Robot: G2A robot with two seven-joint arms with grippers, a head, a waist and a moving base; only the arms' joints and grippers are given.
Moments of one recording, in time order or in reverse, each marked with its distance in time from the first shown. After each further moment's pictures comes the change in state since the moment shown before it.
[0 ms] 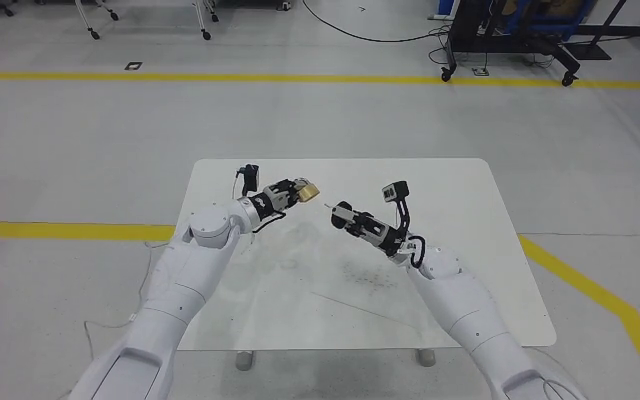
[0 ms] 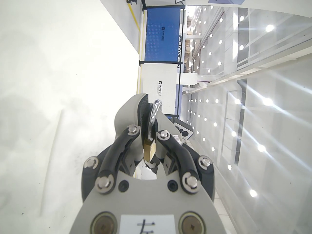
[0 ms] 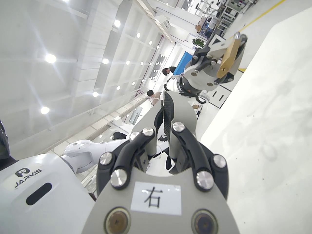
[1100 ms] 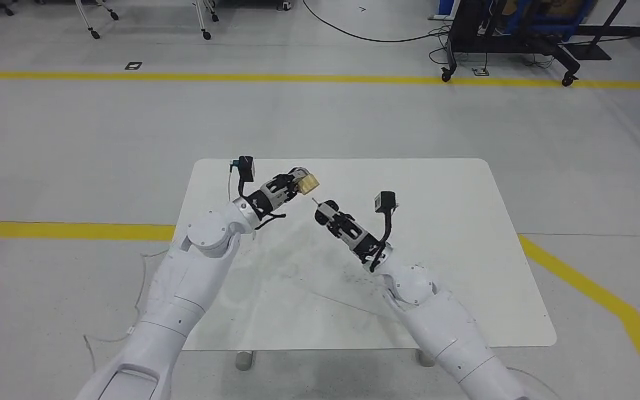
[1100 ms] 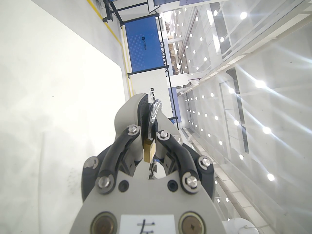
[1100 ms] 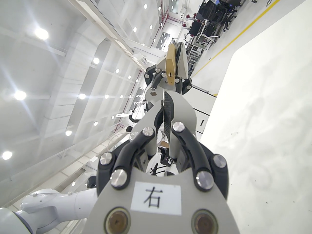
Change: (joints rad) left arm 0.085 0.009 -0.051 -0.143 0.068 -0.172 0.085; right arm -0.124 -0.040 -0.085 -0.220 -0.318 0.185 -0.584
